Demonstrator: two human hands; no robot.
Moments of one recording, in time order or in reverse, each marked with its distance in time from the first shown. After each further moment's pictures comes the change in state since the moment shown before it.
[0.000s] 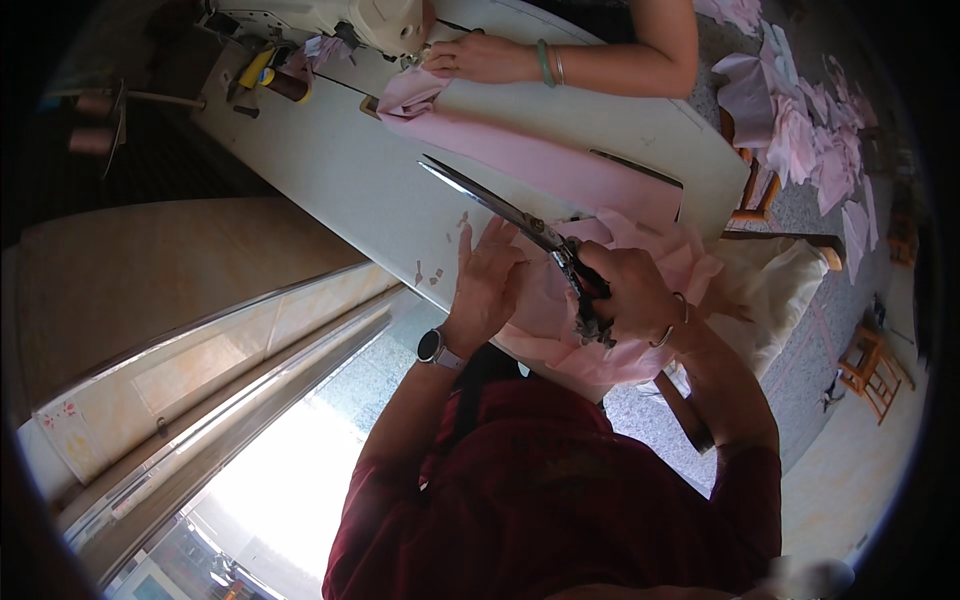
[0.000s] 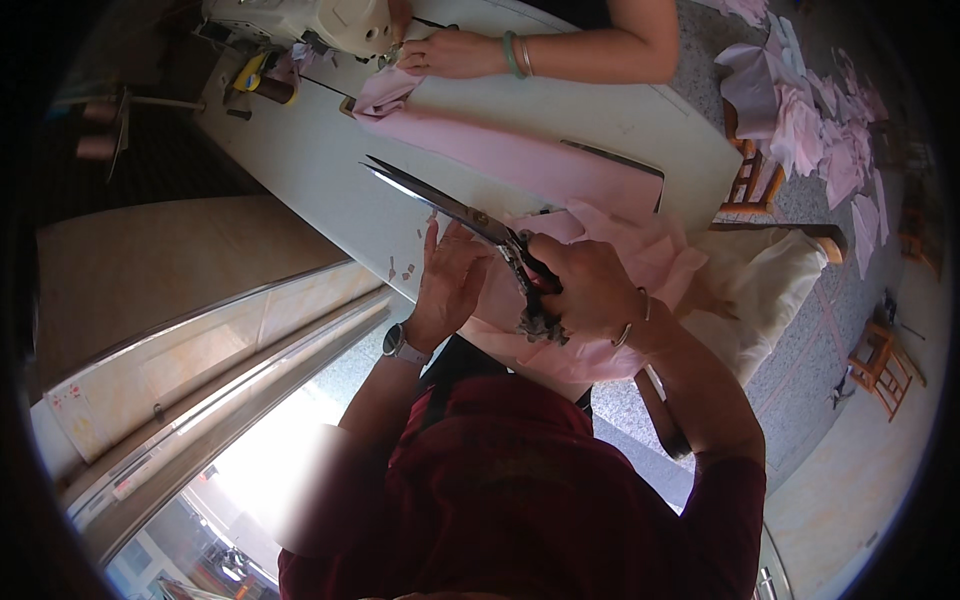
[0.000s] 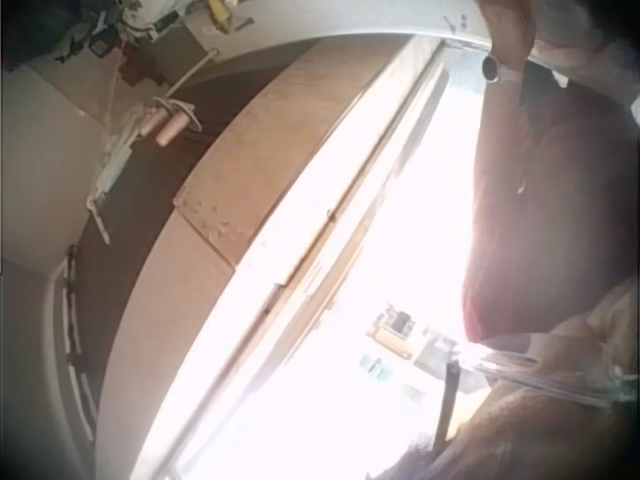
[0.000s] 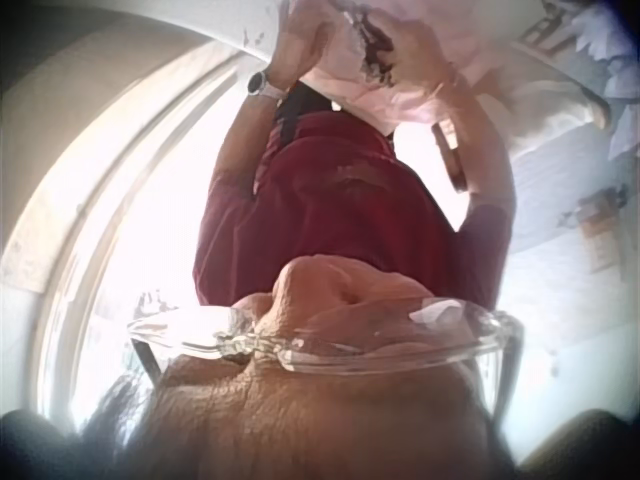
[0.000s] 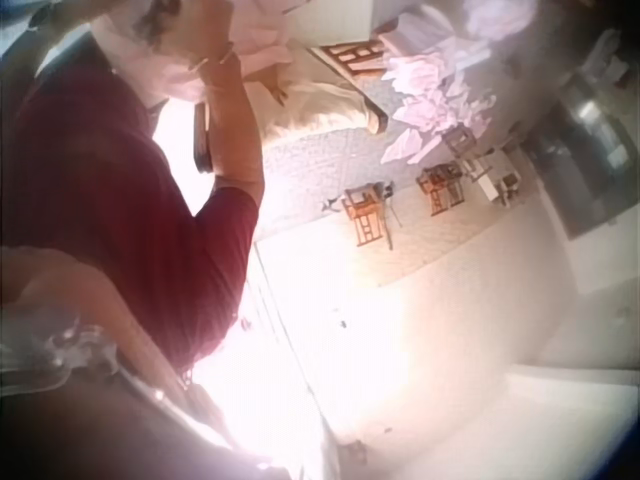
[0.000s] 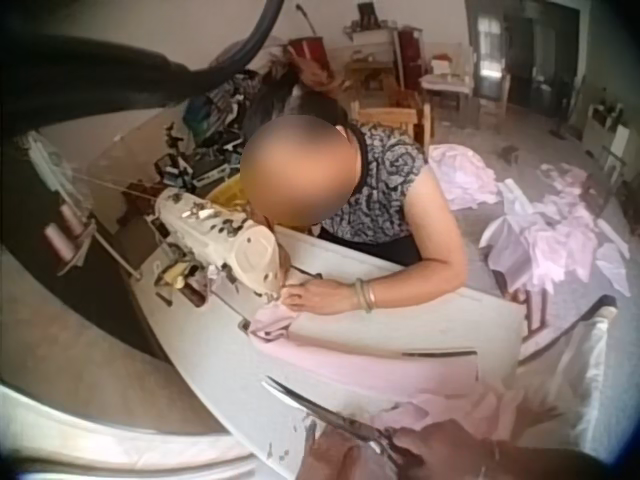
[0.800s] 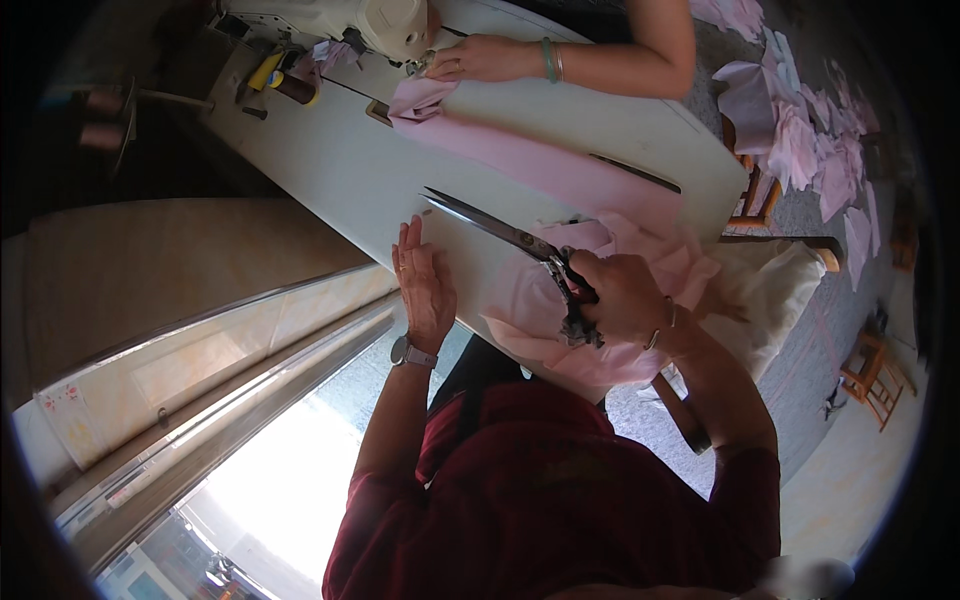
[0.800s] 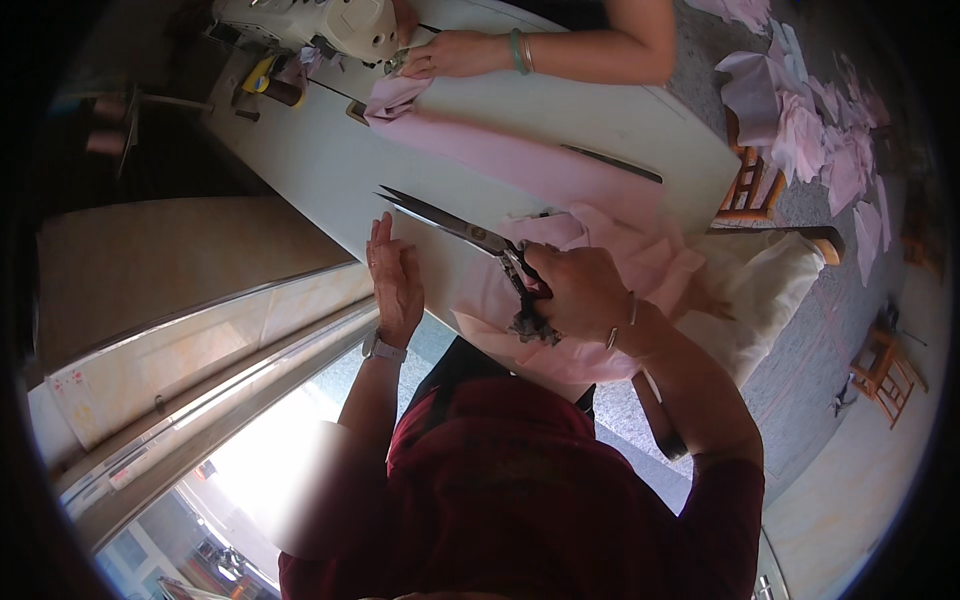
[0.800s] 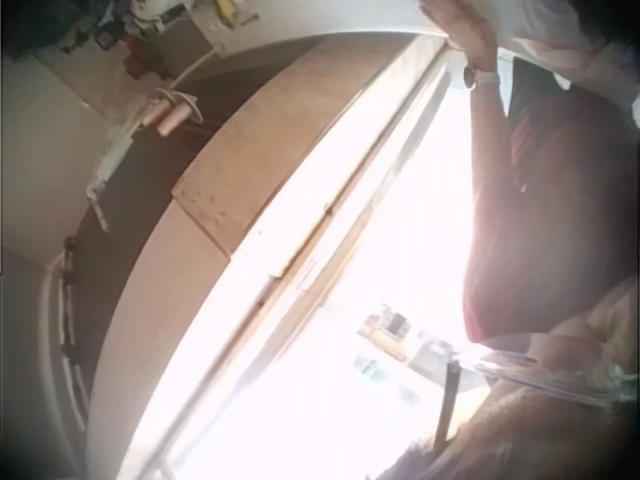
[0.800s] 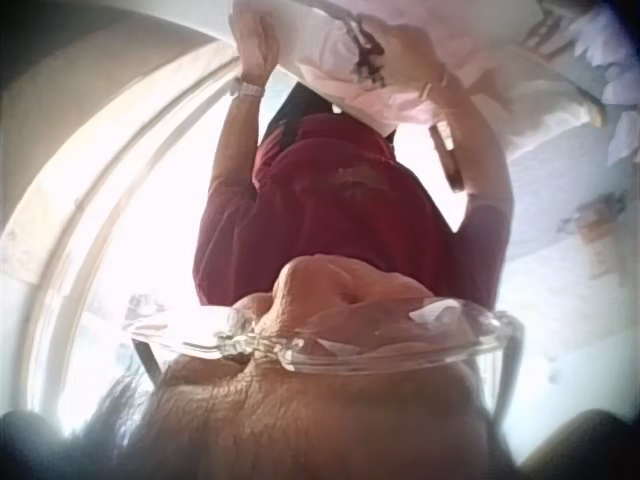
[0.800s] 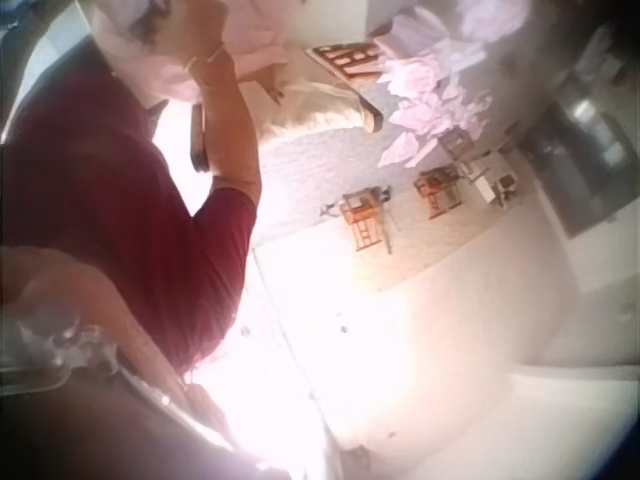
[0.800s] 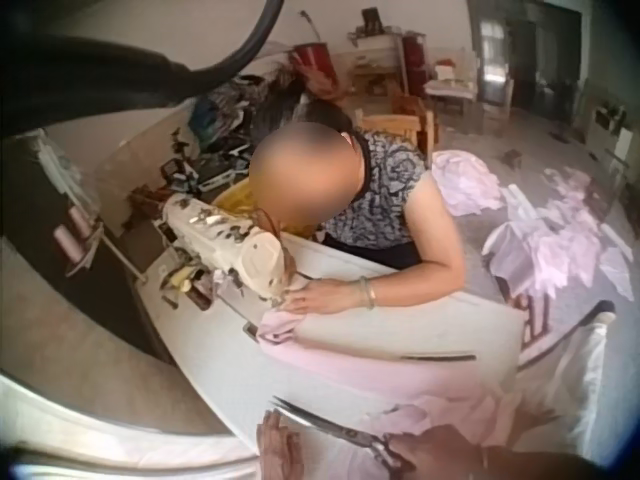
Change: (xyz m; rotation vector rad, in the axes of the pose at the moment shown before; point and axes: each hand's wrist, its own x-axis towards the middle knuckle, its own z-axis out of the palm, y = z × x) left_hand -0.029 -0.047 -0.026 0.187 0.158 -0.238; right_hand -0.003 -0.006 0.002 -0.098 -0.050 -0.004
